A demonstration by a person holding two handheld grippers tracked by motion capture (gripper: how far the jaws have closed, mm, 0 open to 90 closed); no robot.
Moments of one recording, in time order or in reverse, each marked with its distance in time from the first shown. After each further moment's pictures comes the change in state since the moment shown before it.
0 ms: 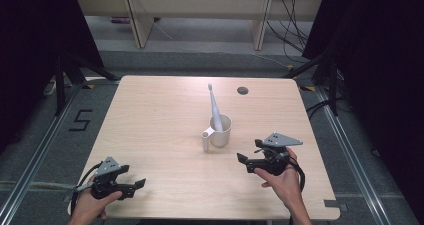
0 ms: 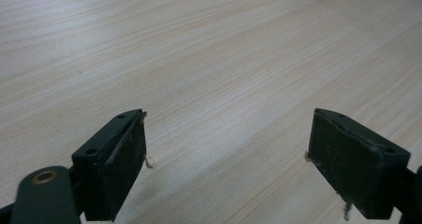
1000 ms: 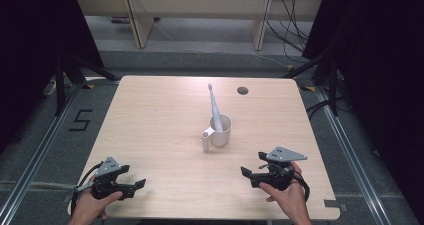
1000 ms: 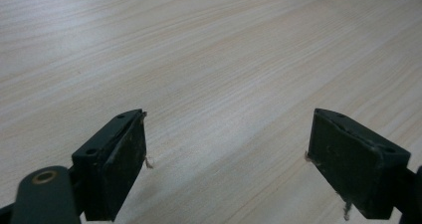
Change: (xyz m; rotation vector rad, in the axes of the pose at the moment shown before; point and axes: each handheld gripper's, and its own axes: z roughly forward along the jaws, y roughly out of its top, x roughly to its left) left arm 0.002 0.000 -0.002 0.030 0.000 0.033; right arm 0.007 -0.032 -0.013 0.017 0.013 0.003
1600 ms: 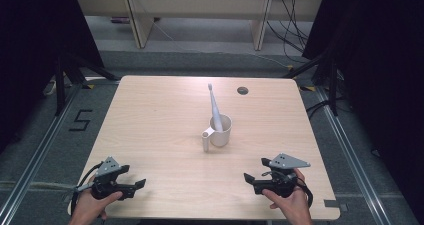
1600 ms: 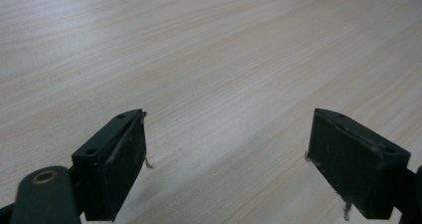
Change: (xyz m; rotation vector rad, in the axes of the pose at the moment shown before) left arm -0.002 -0.001 0.002 -0.030 -0.001 -0.022; right arm 0.000 -0.016 -0.008 0.022 -0.019 -0.013
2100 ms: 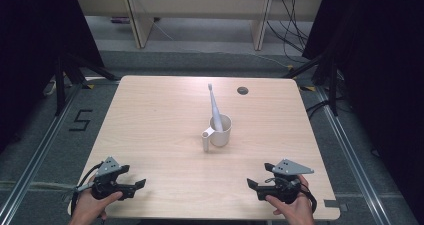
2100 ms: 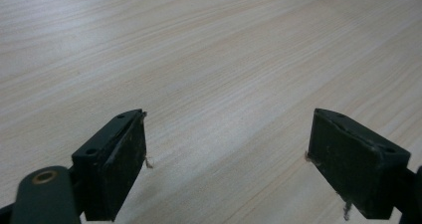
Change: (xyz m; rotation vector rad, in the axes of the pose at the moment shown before) left arm 0.000 0.000 0.000 0.005 0.003 0.000; right arm 0.004 -0.013 -0.009 0.012 0.002 0.016
